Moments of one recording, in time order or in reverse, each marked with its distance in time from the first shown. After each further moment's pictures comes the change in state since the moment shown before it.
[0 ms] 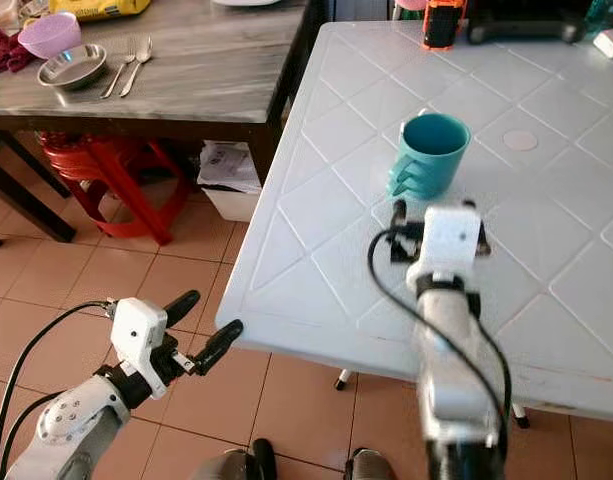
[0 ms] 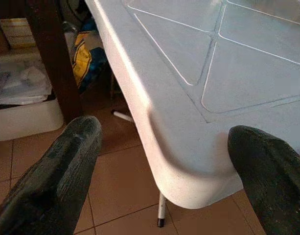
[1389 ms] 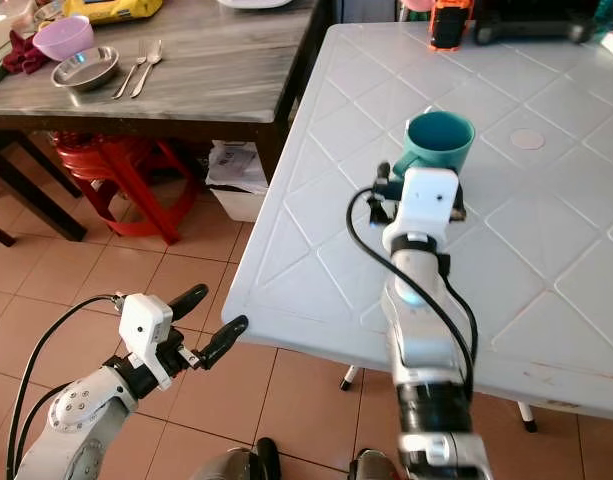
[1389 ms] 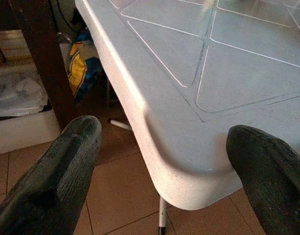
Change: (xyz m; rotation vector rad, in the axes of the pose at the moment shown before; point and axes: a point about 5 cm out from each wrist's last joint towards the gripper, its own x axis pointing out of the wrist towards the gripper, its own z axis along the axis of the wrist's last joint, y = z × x) left arm 0.011 0.002 -0.003 0.012 -0.028 -0.050; right arm 0.047 0.025 0.019 0.077 -0.063 -0.049
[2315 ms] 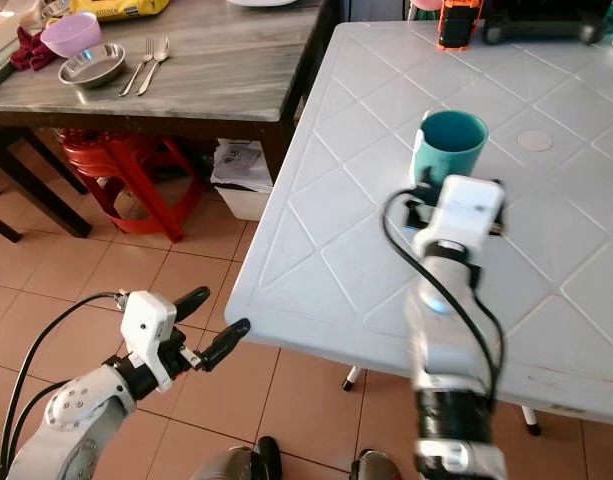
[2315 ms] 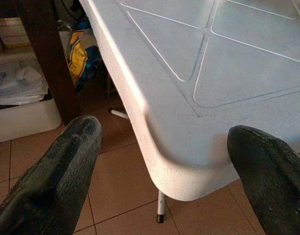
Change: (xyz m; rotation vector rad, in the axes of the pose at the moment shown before) left arm 0.000 -0.003 0.007 -0.007 0.045 -0.005; right arm -0.007 -0.039 -0.007 -0.022 0.003 -0.164
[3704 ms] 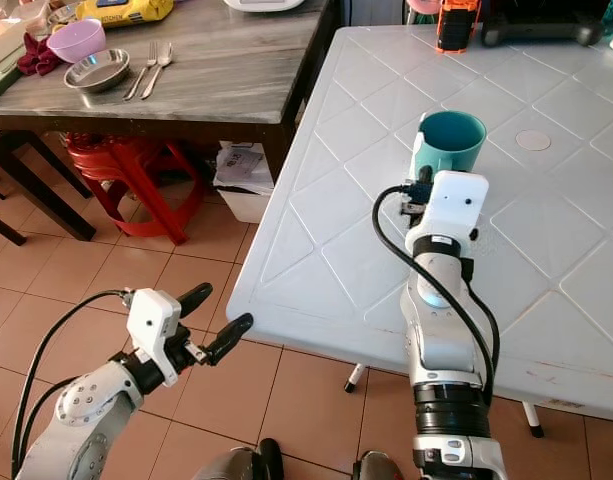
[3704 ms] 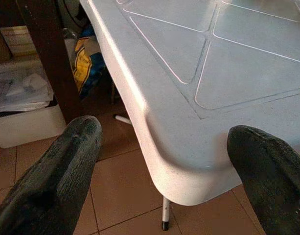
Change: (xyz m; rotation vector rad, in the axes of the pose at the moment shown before) left arm 0.007 0.003 -0.006 0.011 -0.018 0.019; right arm 0.004 0.015 0.002 0.027 0.014 0.109
